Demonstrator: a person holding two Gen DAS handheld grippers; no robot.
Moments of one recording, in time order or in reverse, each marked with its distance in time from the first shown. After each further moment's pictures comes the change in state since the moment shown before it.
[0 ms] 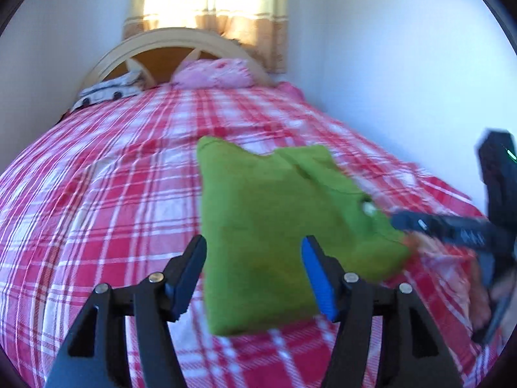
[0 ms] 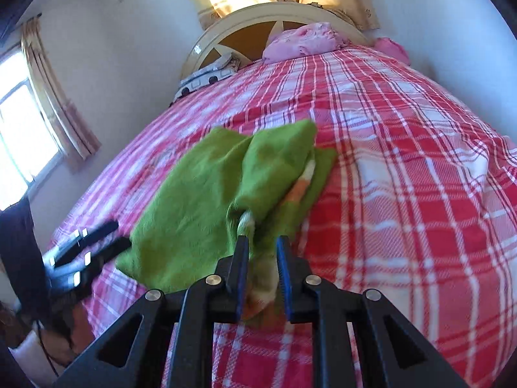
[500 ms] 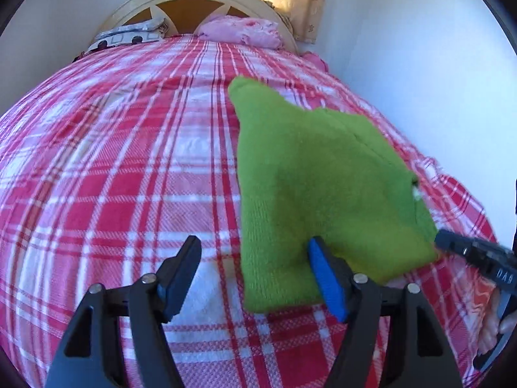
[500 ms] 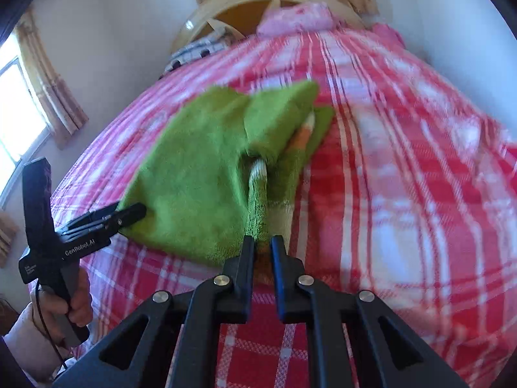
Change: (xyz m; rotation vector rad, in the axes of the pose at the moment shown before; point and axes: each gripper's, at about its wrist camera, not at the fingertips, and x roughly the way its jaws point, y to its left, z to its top) left arm 0.017 0.027 -0.019 -0.154 0.145 -0.017; right arm -0.011 0.020 -0.024 -0.039 0.075 -0.062
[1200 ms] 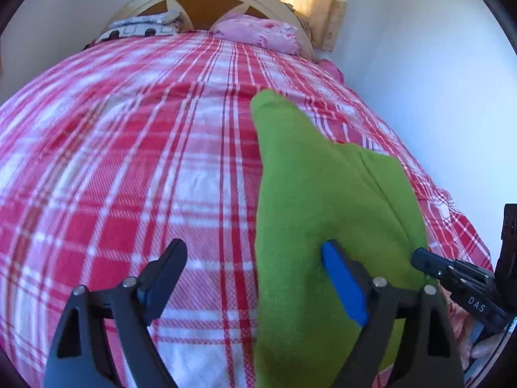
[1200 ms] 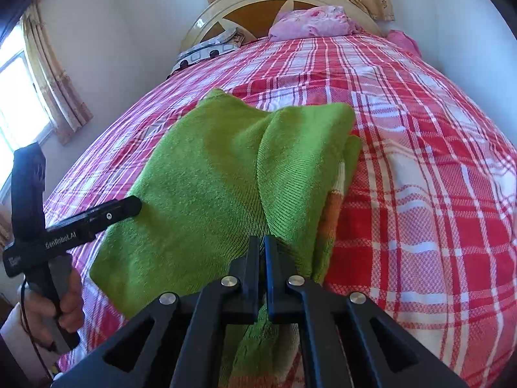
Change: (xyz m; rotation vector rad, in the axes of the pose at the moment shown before) left arm 0.029 0.009 0.049 -0.075 0.002 0.020; right arm 0.058 -0.003 0.049 -0.042 0.018 0.027
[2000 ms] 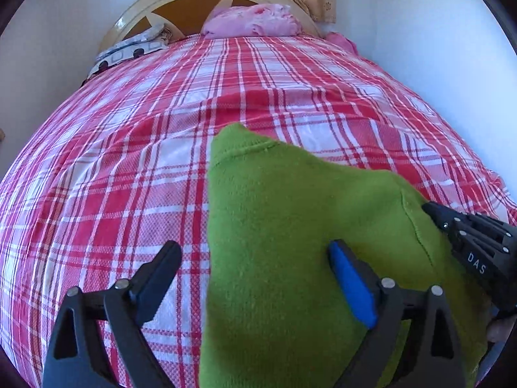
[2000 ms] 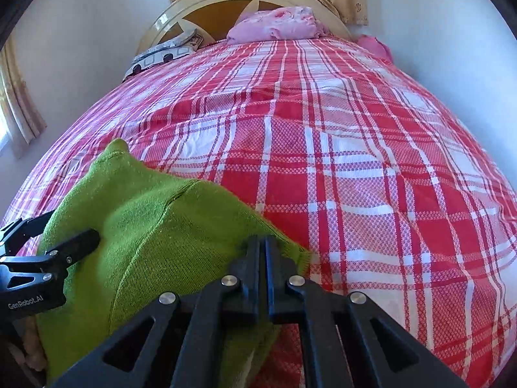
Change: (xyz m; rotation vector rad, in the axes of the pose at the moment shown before) left arm 0.101 -0.053 0.062 0.169 0.053 0.209; right arm 0.088 -0.062 0.082 0.015 -0.015 -0.206
